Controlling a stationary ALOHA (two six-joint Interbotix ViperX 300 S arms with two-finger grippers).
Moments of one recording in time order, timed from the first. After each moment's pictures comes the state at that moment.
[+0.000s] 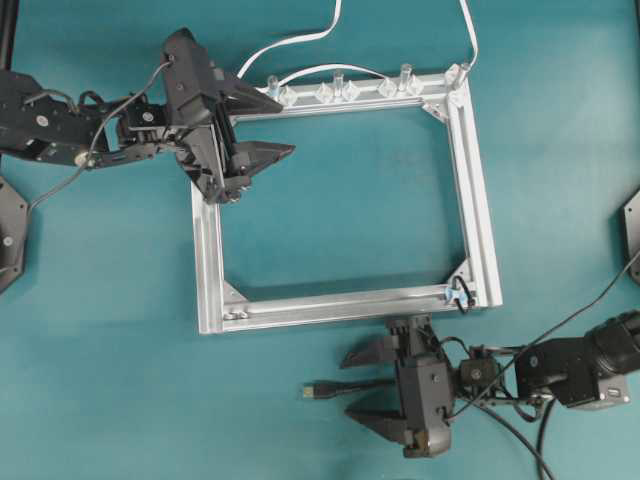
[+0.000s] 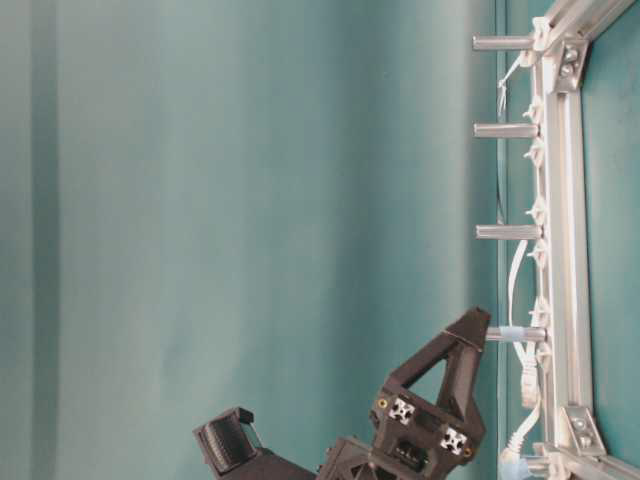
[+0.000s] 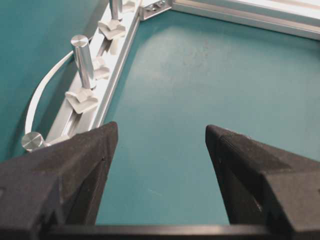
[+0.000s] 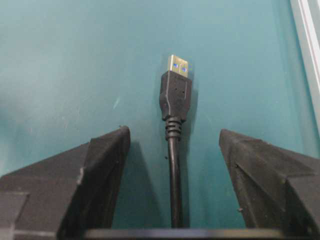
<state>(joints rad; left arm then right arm) 0.25 -0.04 0.88 -0.07 -0.41 -0.01 0.54 0.39 0.69 0.63 -0.73 -0.17</state>
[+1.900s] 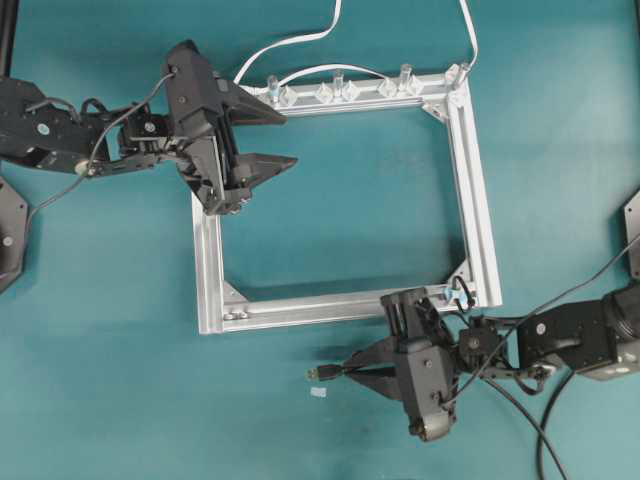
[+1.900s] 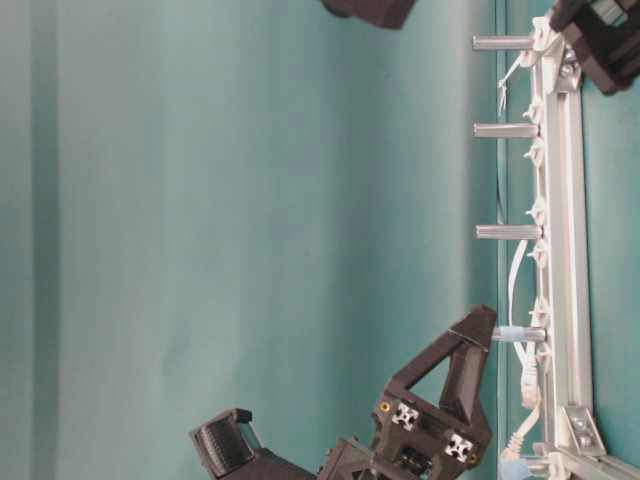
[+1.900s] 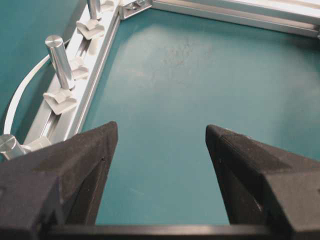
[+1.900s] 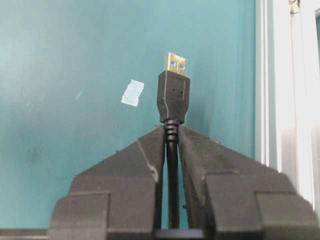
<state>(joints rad) 0.21 -0.04 0.88 -0.07 -0.41 -0.01 0.44 0.25 0.72 0.63 -0.51 -0.38</state>
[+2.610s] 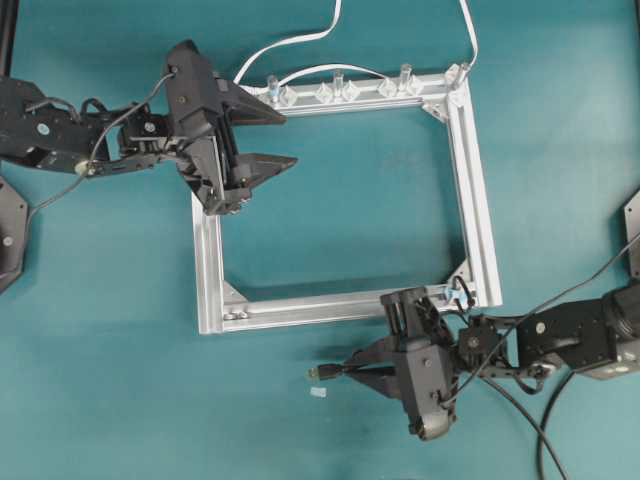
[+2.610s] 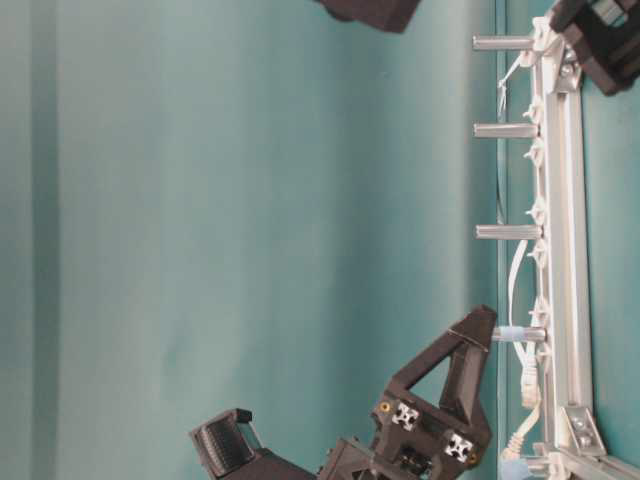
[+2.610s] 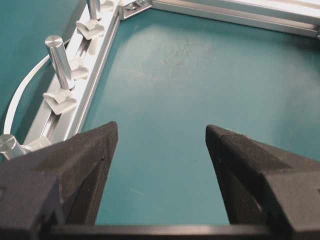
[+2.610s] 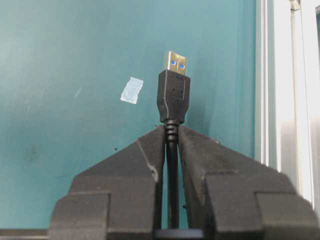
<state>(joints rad) 0.21 -0.04 0.88 -0.07 -0.41 -0.02 0.44 0.25 0.72 0.63 -0.51 -0.38</state>
